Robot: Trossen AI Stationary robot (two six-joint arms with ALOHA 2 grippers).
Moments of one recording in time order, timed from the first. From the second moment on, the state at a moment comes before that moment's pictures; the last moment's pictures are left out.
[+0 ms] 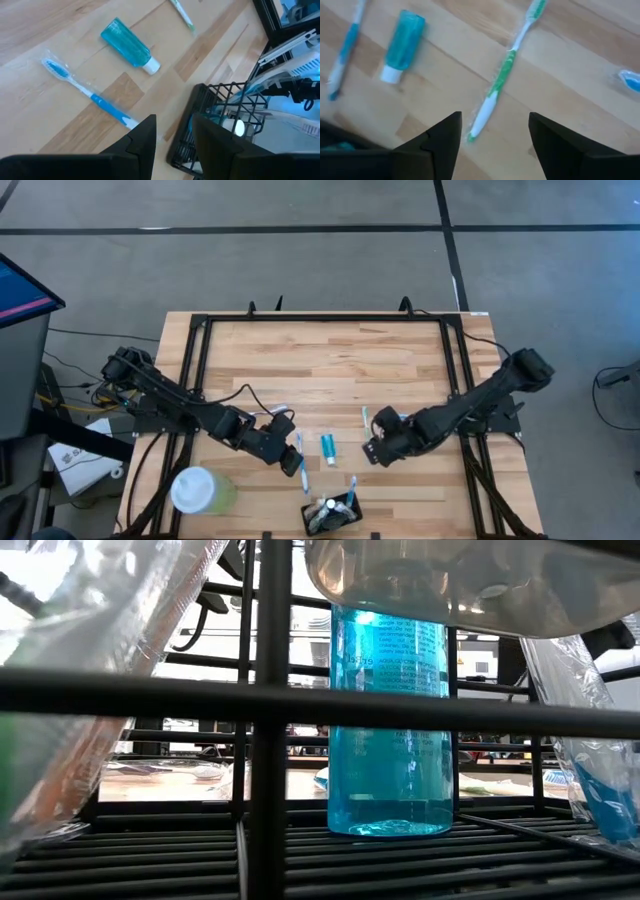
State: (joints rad) left arm -0.47 1.52 1.06 -0.38 -0.24 -1.30; right arm 0.49 1.55 1.05 -0.82 0.30 1.46
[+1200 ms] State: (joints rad) left arm -0.47 1.52 1.06 -0.39 -0.23 -1.32; right arm 0.20 1.59 1.05 -0.69 0.09 1.11
